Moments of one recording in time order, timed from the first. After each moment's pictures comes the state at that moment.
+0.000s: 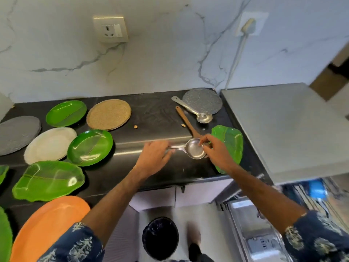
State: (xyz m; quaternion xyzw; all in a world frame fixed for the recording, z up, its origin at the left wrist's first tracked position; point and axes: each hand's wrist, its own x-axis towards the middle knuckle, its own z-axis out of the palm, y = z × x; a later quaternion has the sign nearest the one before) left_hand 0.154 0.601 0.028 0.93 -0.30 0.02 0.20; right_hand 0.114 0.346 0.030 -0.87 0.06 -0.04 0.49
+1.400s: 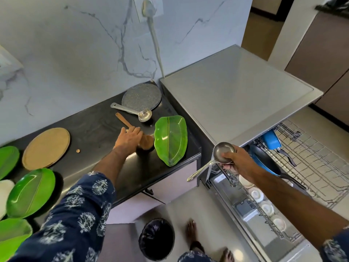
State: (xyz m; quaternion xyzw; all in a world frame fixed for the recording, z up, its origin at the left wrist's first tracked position) left_hand 0.240 0.433 -0.001 0.88 -0.39 -0.02 -0.27; right_hand -0.057 0.136 -0.009 -0.57 0.39 0.02 0.72
